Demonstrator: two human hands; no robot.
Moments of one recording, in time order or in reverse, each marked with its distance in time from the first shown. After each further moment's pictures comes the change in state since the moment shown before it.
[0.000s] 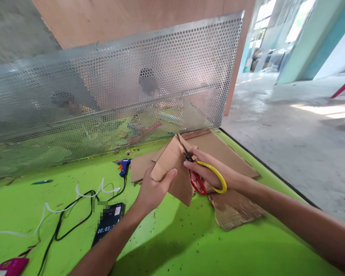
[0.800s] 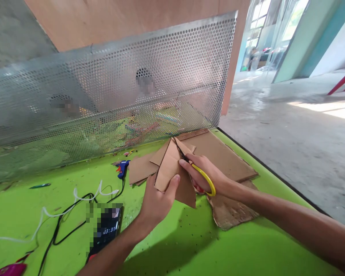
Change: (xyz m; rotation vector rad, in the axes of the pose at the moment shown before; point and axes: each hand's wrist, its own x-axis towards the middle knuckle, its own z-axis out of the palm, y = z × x) left_hand -0.019 0.003 0.016 0.053 -0.012 0.087; right_hand -0.001 -0.006 0.019 -0.078 0.127 0.103
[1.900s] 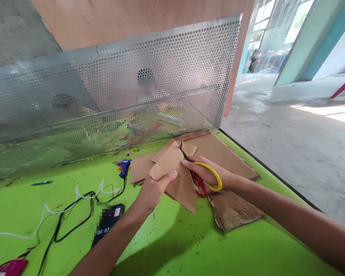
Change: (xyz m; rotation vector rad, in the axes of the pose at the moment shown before) left_hand 0.020 -0.017 -0.013 -0.403 -0.065 -0.275; right_hand 0.010 0.020 -0.001 0.360 -0.194 0.066
